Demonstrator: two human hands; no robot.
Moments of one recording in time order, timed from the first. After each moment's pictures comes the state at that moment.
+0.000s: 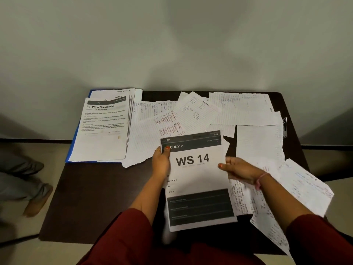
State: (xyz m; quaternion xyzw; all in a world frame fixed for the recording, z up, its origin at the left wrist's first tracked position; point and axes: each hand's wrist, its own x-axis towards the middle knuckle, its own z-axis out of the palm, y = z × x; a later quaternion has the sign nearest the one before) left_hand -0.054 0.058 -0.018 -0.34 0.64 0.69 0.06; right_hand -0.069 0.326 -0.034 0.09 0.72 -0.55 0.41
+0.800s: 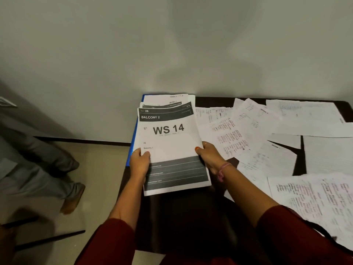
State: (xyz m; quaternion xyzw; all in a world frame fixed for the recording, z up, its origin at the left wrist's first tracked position) left_hand -0.052 -0.223 -0.005 -0.39 0.73 0.56 0.00; right_hand -0.109 -0.008 -0.012 0.13 0.74 -0.60 0.28
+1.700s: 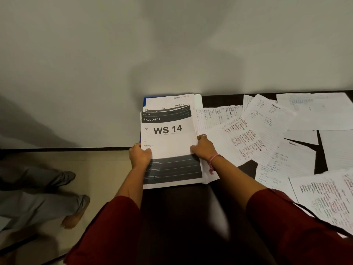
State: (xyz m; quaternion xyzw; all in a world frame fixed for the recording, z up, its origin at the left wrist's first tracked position) left_hand -0.131 -0.291 -0.032 -0.37 0.83 0.42 0.07; right_hand -0.164 -0.084 -0.035 0.12 0.87 -0.40 0.25
